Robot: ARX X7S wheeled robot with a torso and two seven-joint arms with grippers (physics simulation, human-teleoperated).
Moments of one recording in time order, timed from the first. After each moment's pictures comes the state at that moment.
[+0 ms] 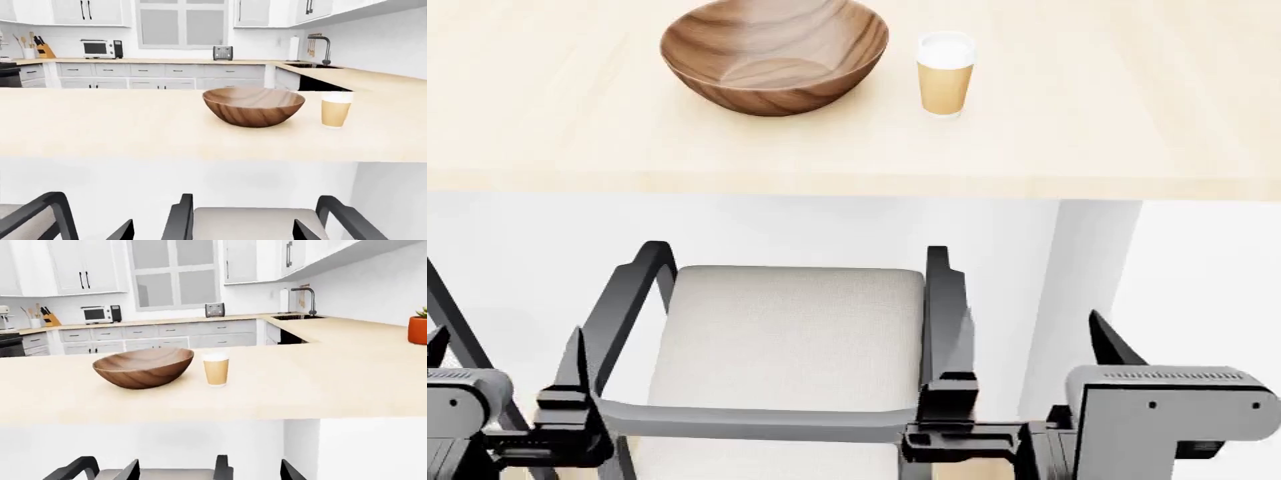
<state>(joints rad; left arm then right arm) -0.21 -0.34 0.14 0.52 -0.44 -0.59 -0.36 0.24 0.38 -0.14 -0.44 0.52 0.46 0.29</state>
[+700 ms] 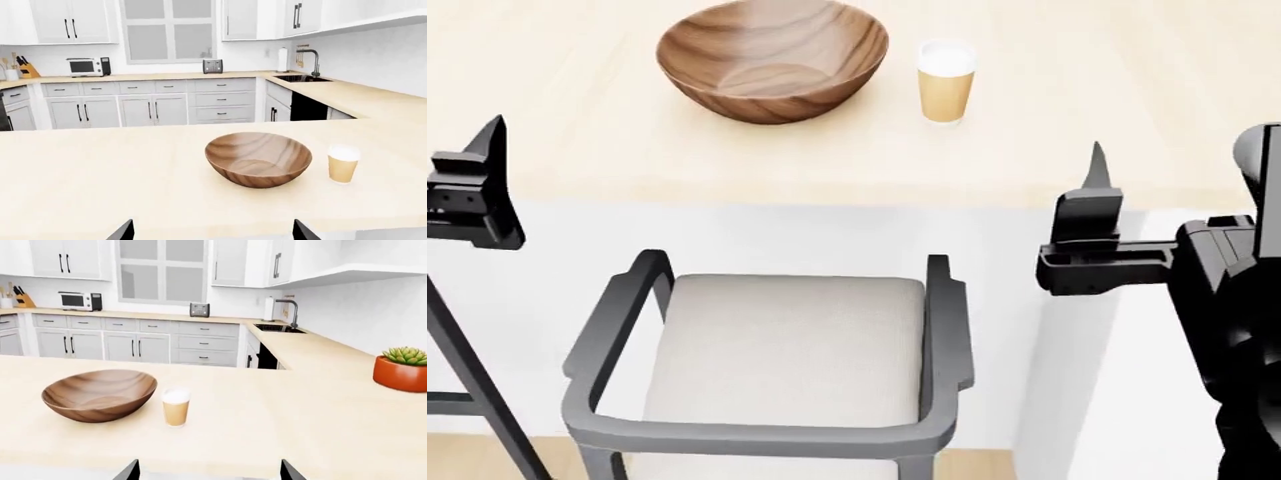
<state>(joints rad) -0.82 -0.45 -0.01 0.43 -0.75 -1.13 -0.33 0.71 0.61 0.02 -0.43 0.83 0.98 0.30</state>
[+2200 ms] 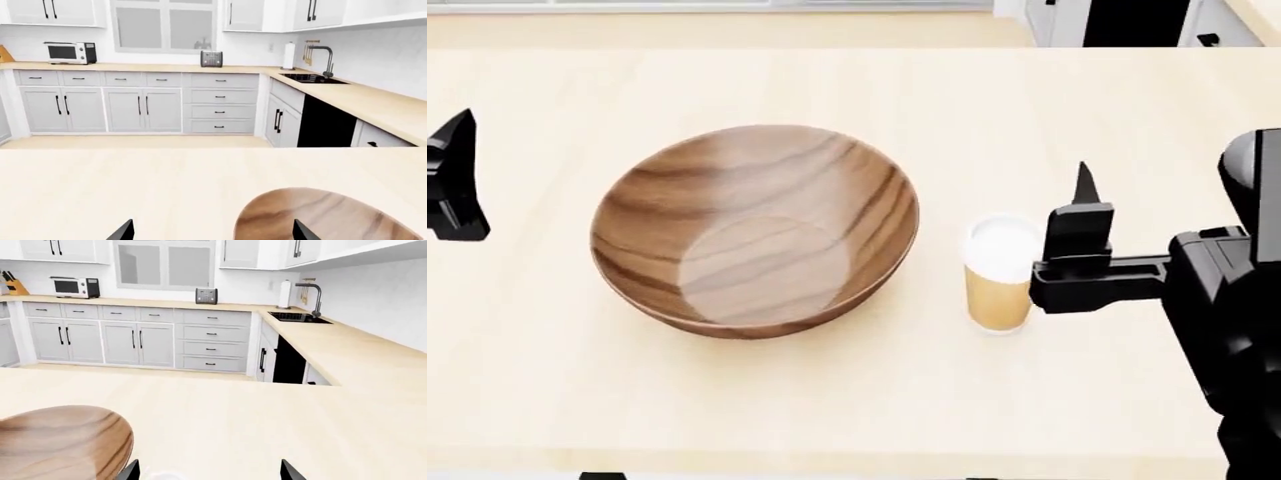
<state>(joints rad) -0.86 -0.48 -0.09 0.40 -0.86 -1.21 -0.34 0.72 0.63 0.04 -0.43 0.92 1.05 0.32</state>
